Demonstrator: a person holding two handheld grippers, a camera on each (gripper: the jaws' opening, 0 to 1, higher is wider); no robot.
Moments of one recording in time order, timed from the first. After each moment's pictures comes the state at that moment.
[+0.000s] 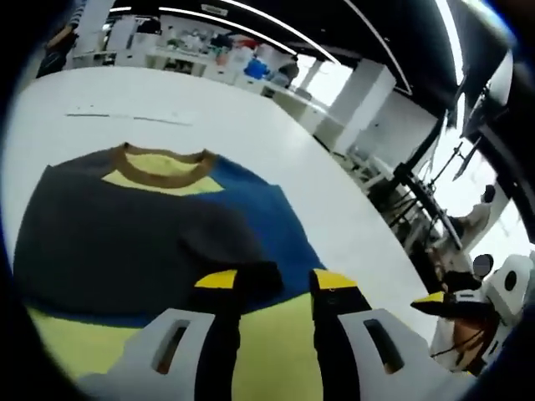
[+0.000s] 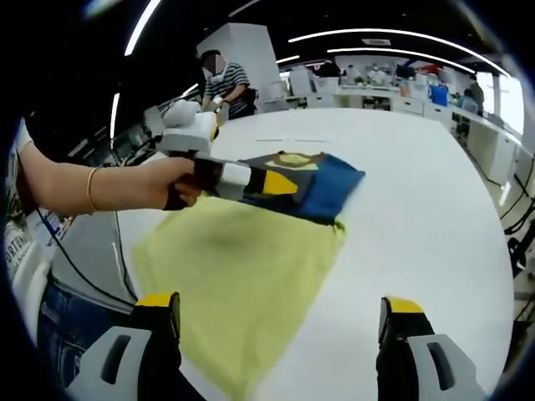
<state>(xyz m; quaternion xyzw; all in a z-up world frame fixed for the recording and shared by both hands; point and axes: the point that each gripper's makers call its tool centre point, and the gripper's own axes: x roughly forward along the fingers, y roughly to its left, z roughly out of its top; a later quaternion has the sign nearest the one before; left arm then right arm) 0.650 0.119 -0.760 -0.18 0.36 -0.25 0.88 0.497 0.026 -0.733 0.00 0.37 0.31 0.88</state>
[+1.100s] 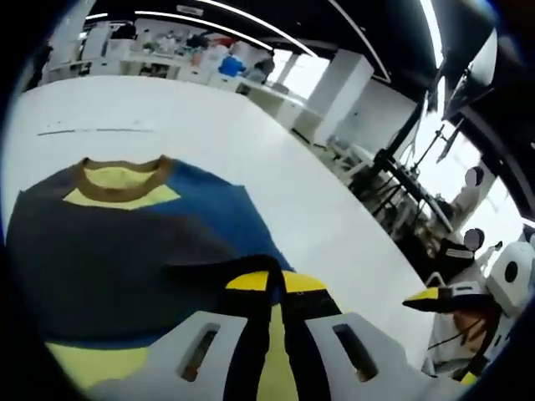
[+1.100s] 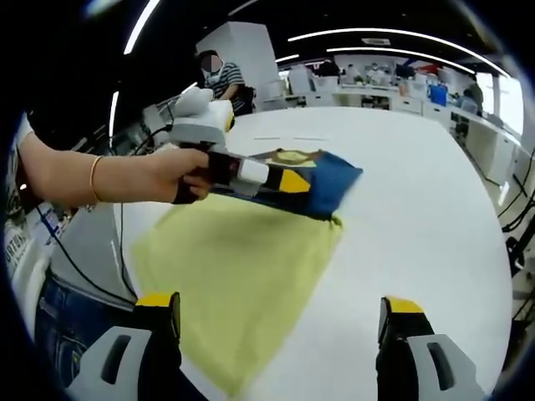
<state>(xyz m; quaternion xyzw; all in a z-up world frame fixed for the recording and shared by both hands) 0.648 0.074 -0.756 -0.13 0.34 -0.34 0.87 0.495 0.019 -0.738 0.00 0.37 0.30 0.88</state>
